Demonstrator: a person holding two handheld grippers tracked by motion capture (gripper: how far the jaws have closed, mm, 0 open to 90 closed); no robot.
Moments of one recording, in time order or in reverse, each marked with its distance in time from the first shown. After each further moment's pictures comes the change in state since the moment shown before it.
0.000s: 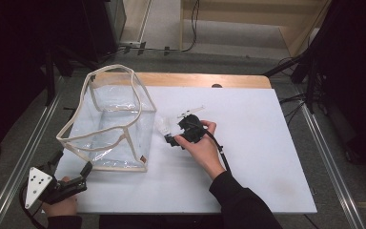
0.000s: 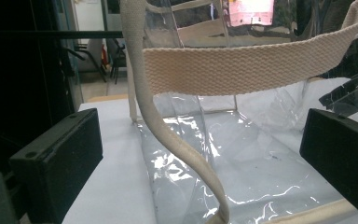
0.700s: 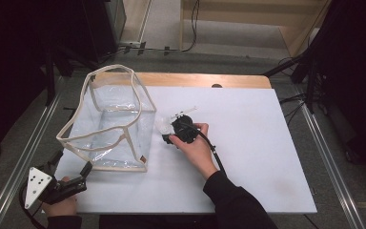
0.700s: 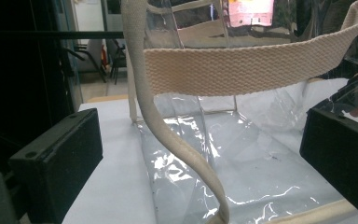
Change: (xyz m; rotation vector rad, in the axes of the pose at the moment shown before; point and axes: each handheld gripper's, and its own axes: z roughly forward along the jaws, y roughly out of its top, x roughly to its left) left arm 0.000 0.000 0.000 -0.002 0.000 -0.002; right arm 0.011 0.005 0.019 0.035 -0.024 0.054
